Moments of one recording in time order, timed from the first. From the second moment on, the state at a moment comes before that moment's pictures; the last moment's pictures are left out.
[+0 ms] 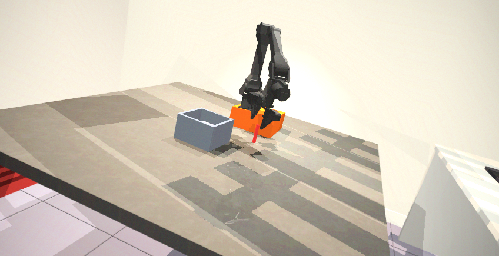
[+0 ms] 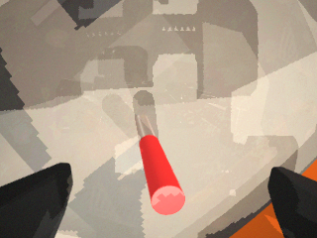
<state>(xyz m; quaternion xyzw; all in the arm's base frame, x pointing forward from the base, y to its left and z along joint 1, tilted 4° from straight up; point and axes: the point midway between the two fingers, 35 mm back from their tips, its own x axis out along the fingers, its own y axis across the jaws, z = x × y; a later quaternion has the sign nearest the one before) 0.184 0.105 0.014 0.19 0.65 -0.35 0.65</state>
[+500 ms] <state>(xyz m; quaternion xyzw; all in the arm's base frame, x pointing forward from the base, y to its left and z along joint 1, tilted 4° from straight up) 0.175 0.100 -0.035 0.24 0.62 -0.37 0.65</state>
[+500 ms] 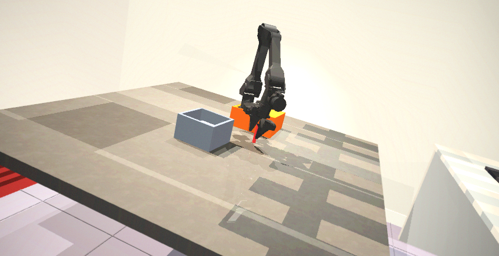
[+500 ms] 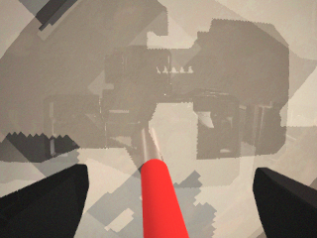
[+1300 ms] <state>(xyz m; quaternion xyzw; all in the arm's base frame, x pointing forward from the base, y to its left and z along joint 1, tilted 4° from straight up) 0.182 0.087 -0.021 0.24 0.61 -0.37 0.66</state>
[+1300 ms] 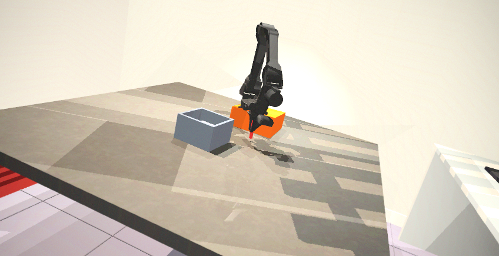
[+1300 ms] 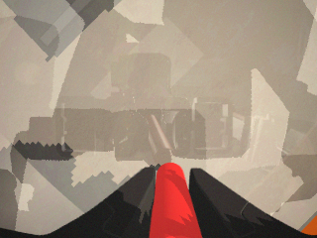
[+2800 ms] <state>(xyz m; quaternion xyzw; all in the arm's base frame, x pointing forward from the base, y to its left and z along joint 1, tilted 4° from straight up) 0.289 0.002 0.081 0.22 0.55 -0.37 0.72</state>
